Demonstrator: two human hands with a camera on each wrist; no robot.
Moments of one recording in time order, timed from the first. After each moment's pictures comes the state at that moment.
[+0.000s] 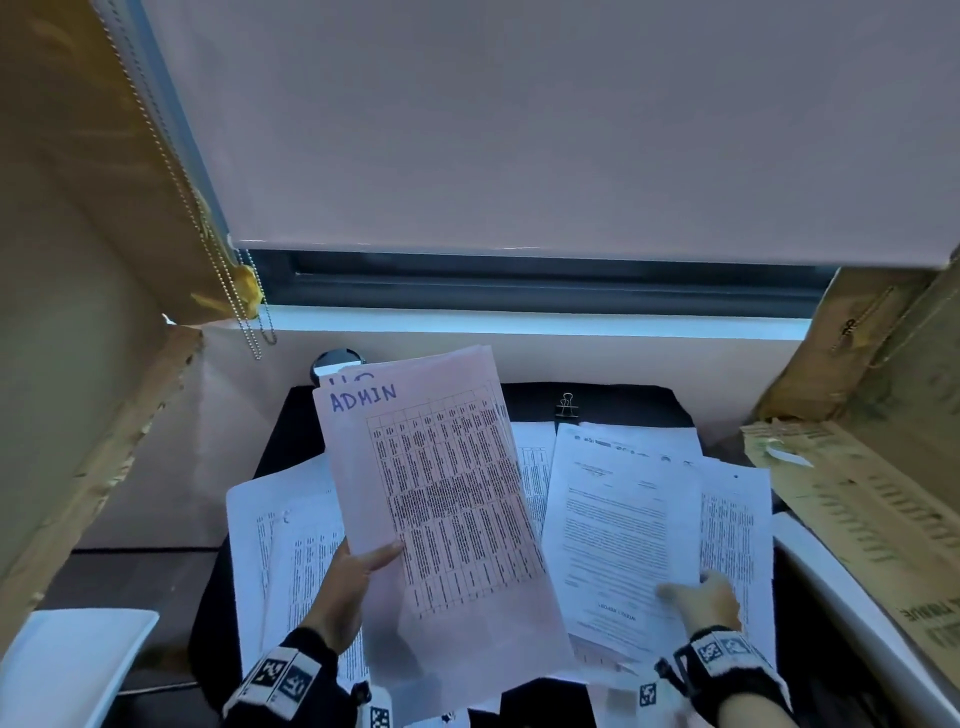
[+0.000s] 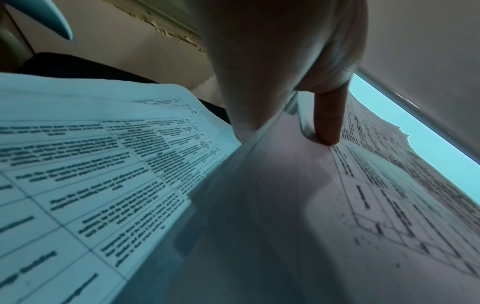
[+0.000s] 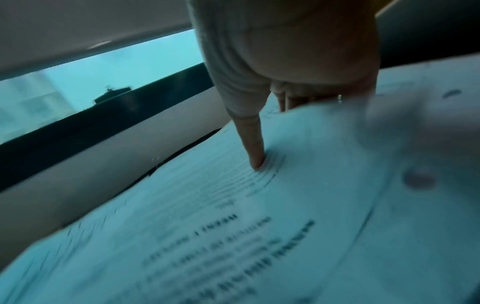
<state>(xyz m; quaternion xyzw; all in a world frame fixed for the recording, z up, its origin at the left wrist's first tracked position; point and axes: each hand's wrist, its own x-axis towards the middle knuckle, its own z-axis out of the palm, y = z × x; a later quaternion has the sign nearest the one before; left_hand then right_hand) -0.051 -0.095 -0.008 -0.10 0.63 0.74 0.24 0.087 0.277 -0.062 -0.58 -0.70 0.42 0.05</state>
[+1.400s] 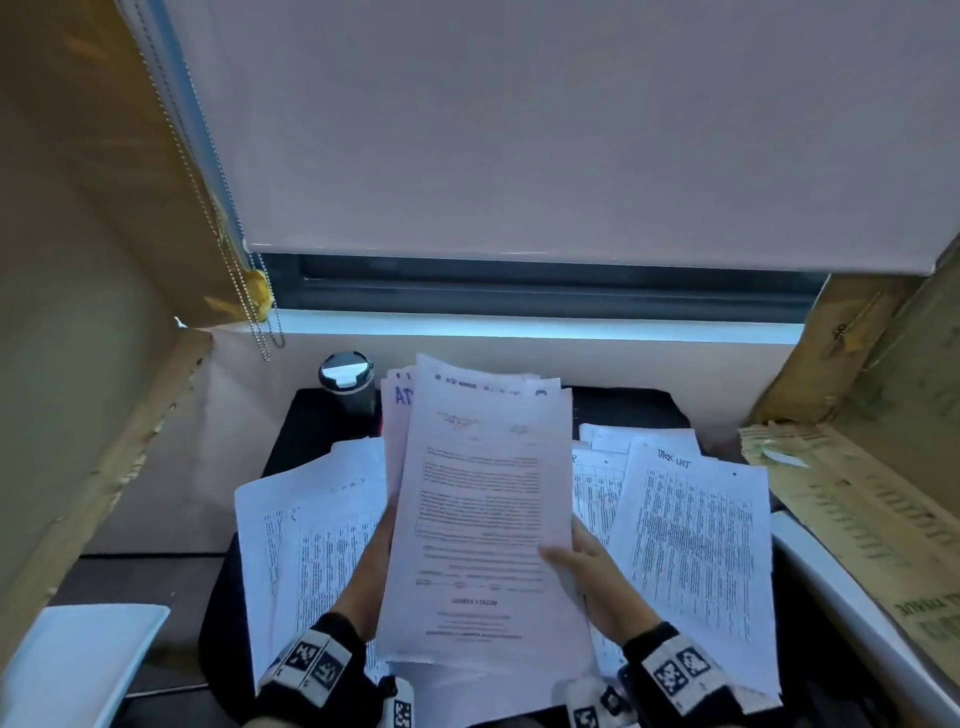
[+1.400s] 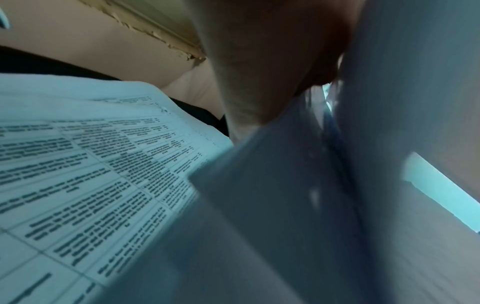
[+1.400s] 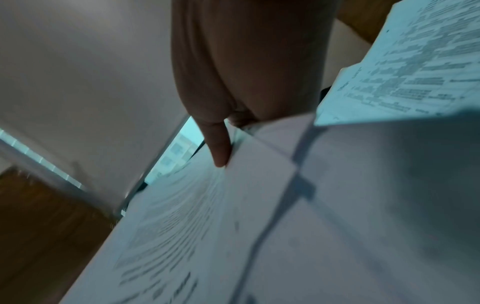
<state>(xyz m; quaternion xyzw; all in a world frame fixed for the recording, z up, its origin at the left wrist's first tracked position) -0.034 -0.075 0.028 -0.02 0.59 0.74 0.32 0.049 0.149 0.021 -0.17 -0.56 0.81 -0.03</state>
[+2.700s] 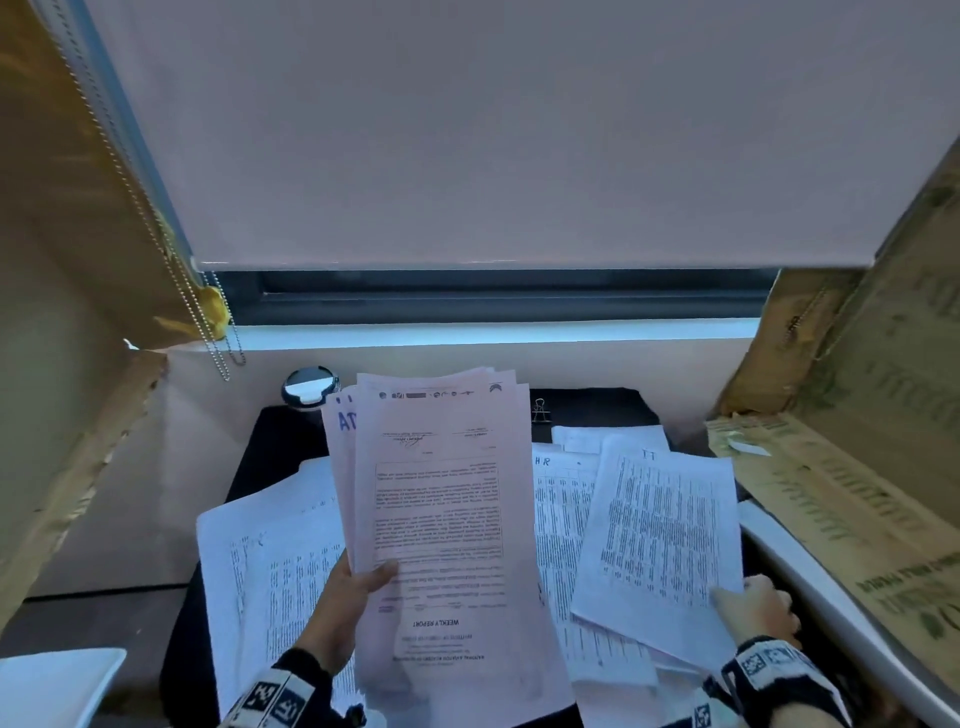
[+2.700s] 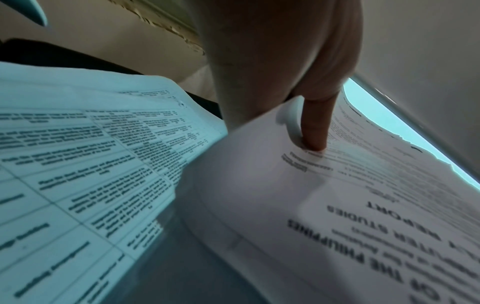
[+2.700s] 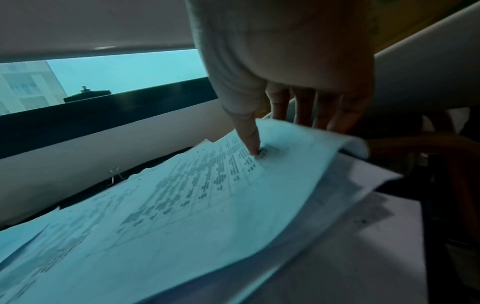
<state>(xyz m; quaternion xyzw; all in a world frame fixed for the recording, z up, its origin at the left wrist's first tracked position) -0.045 -0.087 -0.016 -0.08 0.62 0.73 0.27 0.136 0.315 -0.031 -0.64 -0.72 0.28 0.02</state>
